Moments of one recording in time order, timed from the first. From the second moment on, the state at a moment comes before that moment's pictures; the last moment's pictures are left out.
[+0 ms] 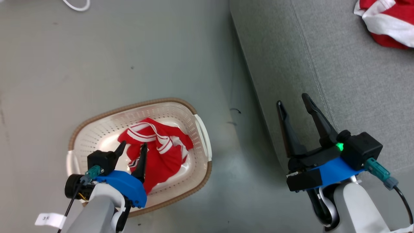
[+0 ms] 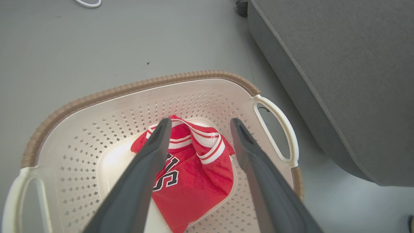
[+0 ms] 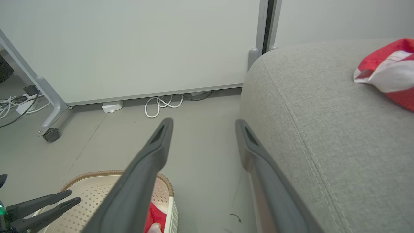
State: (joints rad) left arm -0.43 0.19 -0.41 0.82 -0.45 -0.13 -0.26; right arm -0.27 -0.05 0.16 0.10 0.19 0.13 -0.19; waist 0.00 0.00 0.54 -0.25
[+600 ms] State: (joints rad) left arm -0.69 0.27 -0.72 1.02 -0.52 -0.13 -0.18; right arm -0.35 -0.05 0.25 0.07 0.26 0.13 -0.25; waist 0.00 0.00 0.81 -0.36
